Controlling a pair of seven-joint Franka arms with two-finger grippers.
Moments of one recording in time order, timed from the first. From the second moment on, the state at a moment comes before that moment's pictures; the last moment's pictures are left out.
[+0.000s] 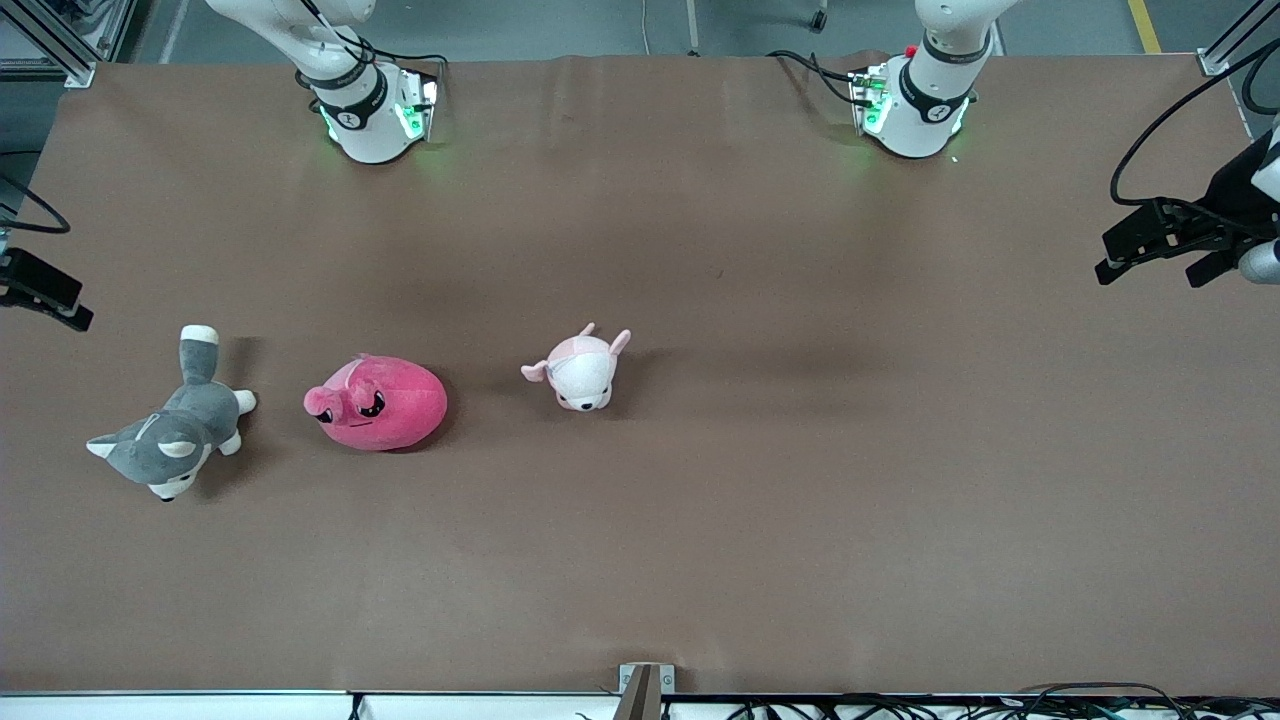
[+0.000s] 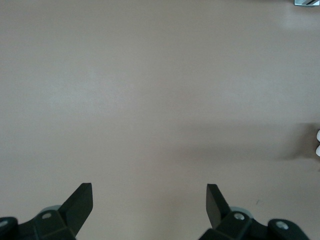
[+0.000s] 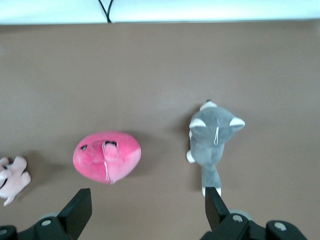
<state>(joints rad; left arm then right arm) 0.50 -0.02 -0.53 -1.57 -0.07 1.65 -0.01 -0.08 0.15 0.03 -1.33 -0.03 1.61 -0.03</state>
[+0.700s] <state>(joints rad) -0.02 -0.02 -0.01 -1.57 -0.07 1.64 -0.01 -0.08 0.05 0.03 -1.50 -0.03 1.67 -0.03</state>
